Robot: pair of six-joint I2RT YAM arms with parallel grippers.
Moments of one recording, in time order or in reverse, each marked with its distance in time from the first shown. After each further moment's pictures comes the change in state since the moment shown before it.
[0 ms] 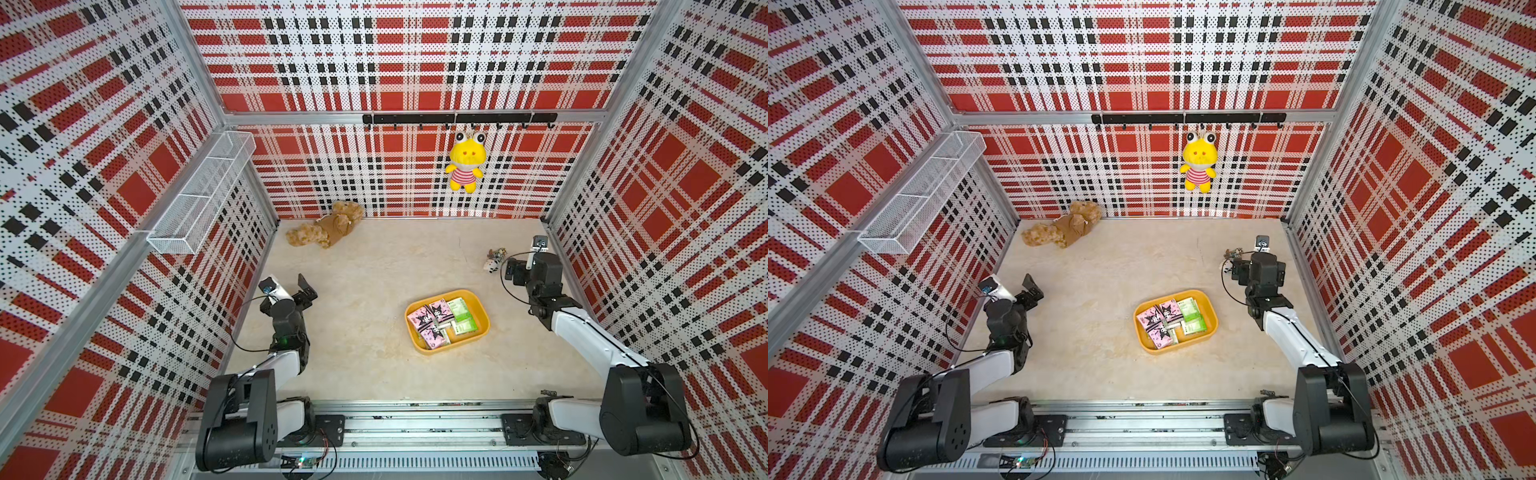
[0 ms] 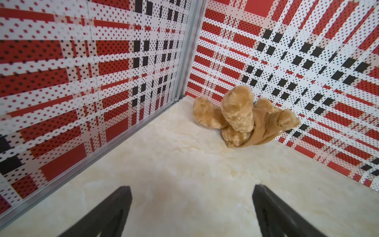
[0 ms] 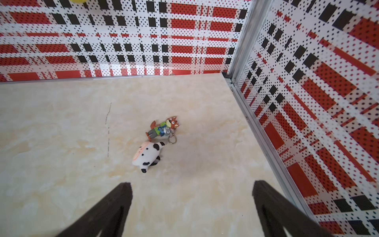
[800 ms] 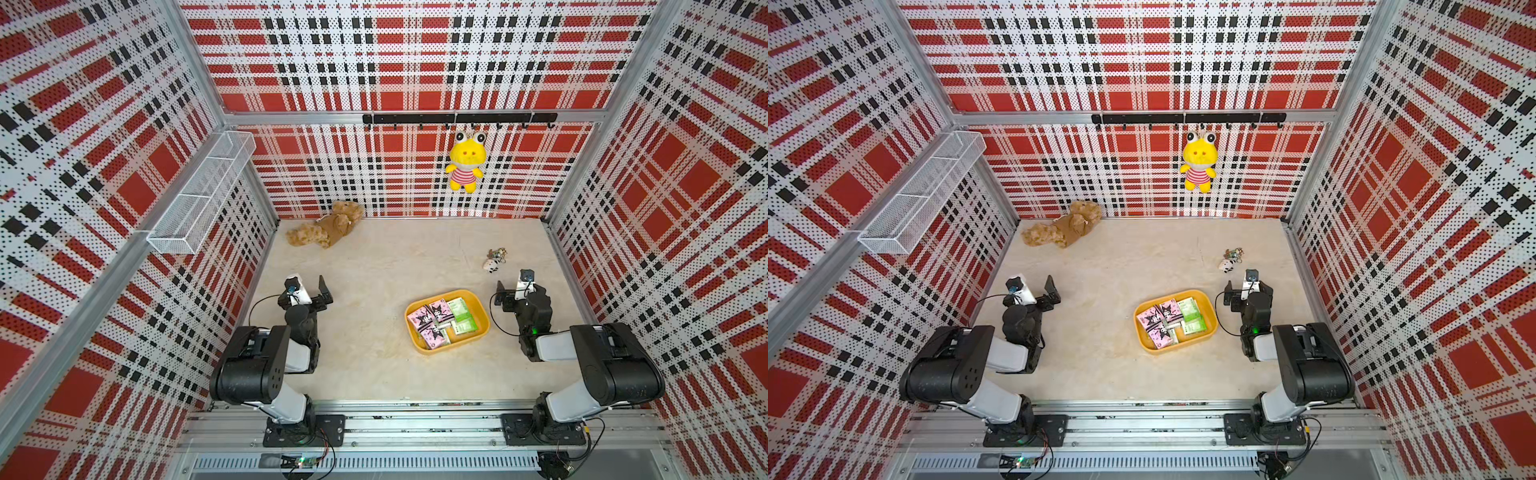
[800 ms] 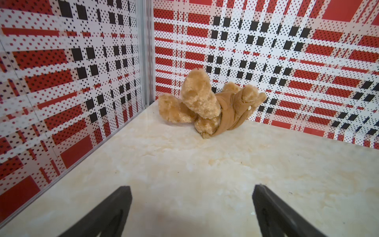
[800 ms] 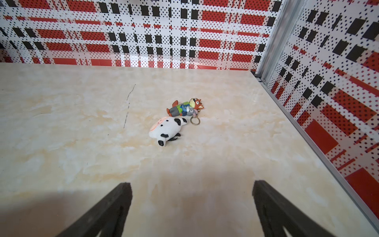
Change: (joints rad) left arm -0.107 0.295 -0.042 0.435 0.069 0.186; right arm -0.013 0.231 -0.414 0.828 -0.142 -0.058
